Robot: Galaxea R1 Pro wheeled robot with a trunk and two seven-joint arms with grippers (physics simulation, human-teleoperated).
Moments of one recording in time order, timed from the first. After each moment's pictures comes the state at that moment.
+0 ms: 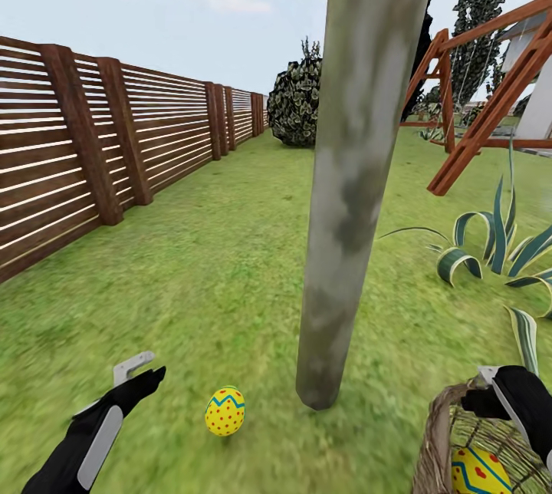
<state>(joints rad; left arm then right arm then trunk) -0.33 0.12 0.14 -1.02 0.43 0.38 0.11 -0.58 -0.43 -0.09 -0.67 0.10 0.82 0.17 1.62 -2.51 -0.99</state>
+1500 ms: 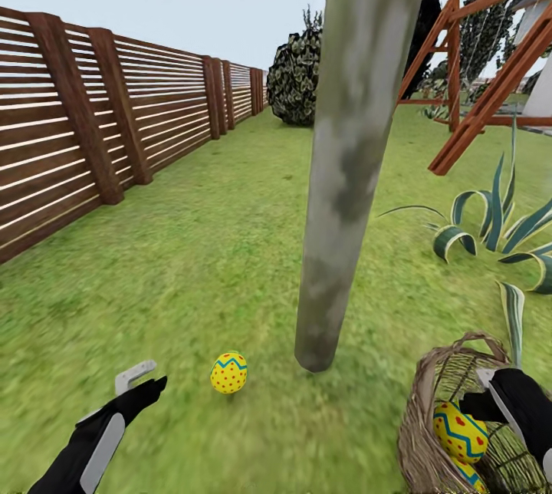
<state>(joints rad) -0.33 0.12 0.13 -0.96 0.43 0.36 0.11 -0.58 -0.41 -0.09 -0.64 0.10 0.80 0.16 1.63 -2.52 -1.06</state>
